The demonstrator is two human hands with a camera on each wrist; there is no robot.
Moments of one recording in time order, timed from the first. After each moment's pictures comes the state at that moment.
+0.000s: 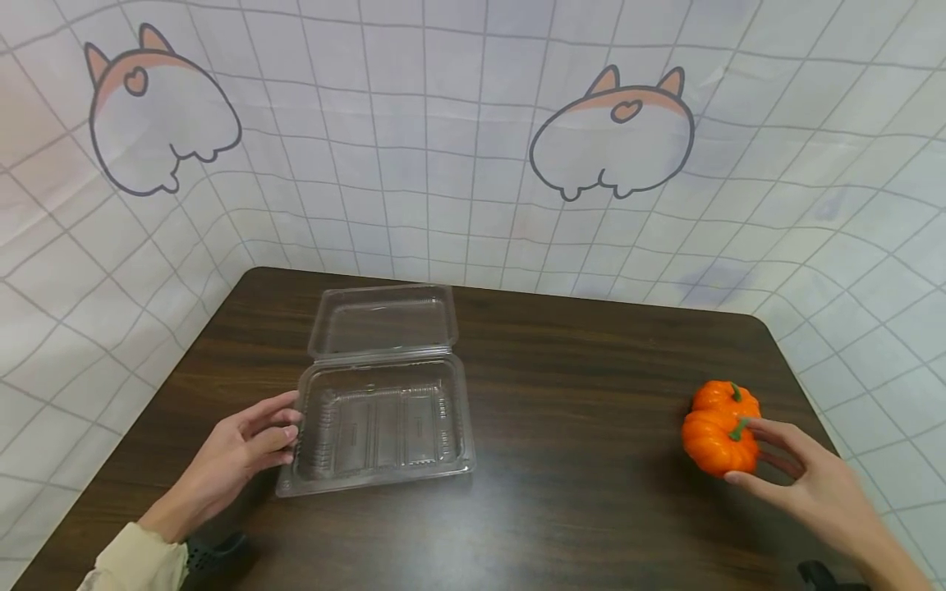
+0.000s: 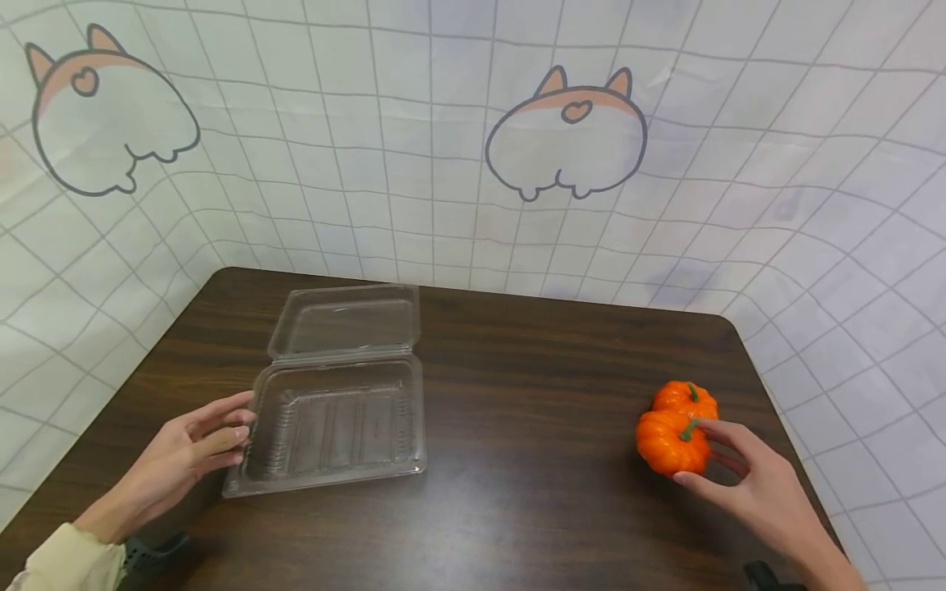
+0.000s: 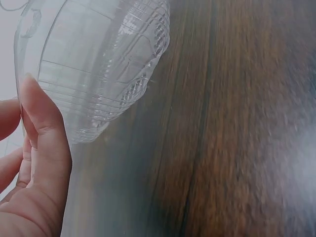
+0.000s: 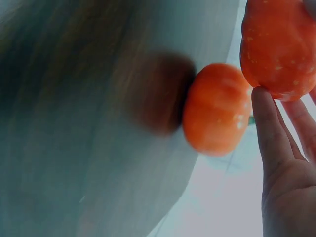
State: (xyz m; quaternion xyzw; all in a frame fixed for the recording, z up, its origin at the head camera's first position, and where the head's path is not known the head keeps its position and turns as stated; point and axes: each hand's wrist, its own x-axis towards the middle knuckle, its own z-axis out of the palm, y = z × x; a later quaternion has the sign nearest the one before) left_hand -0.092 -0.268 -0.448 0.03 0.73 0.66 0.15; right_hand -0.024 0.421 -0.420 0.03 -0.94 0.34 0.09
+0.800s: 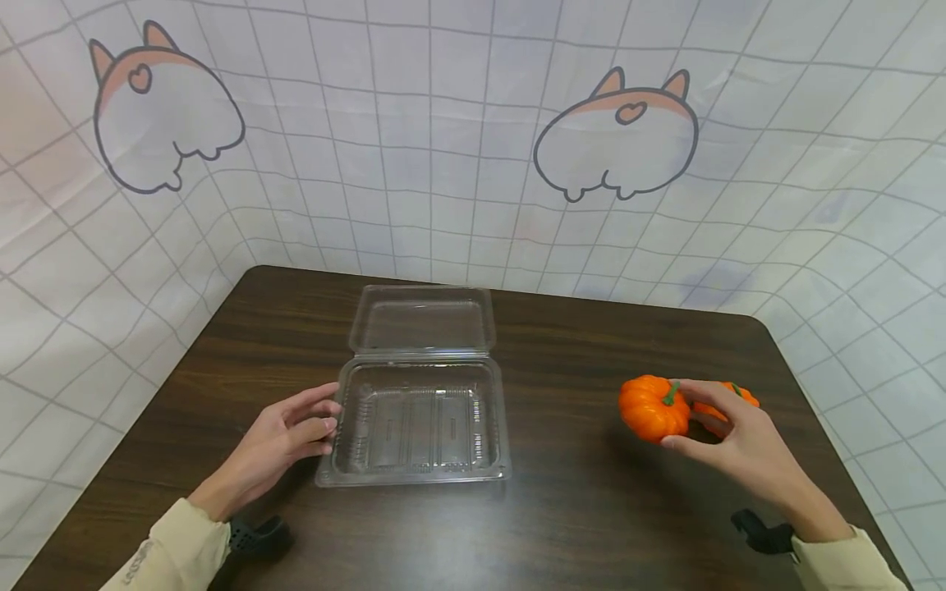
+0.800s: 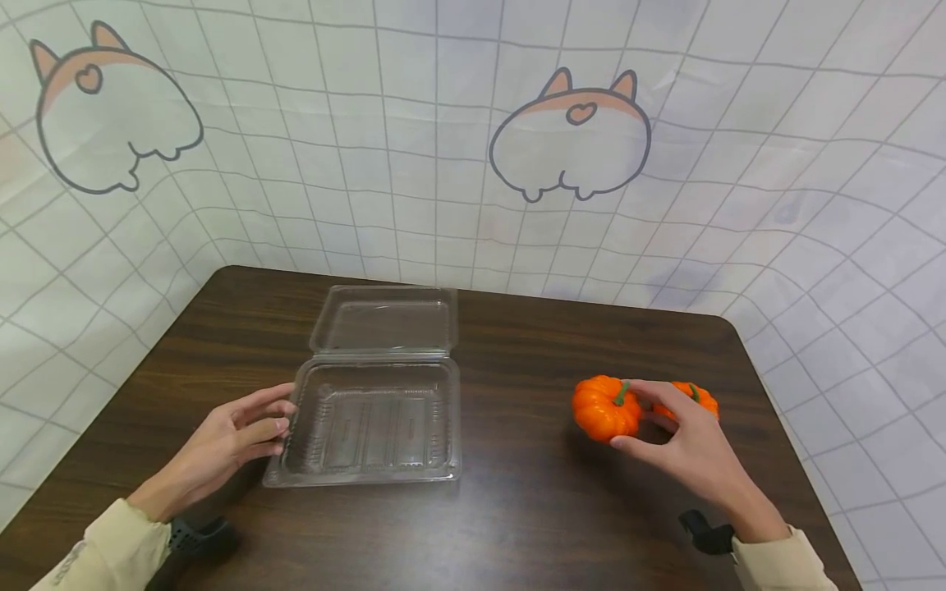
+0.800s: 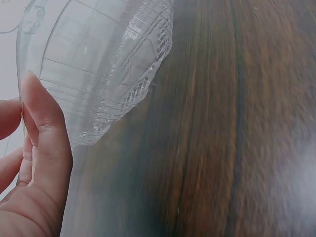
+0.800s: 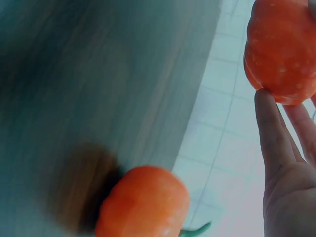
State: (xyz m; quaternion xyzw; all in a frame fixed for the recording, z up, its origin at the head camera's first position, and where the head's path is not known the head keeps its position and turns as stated) left_hand -0.107 -0.230 -0.445 0.04 0.72 0.66 0.19; right_hand -0.067 0.359 -0.399 0.10 -0.92 0.38 0.04
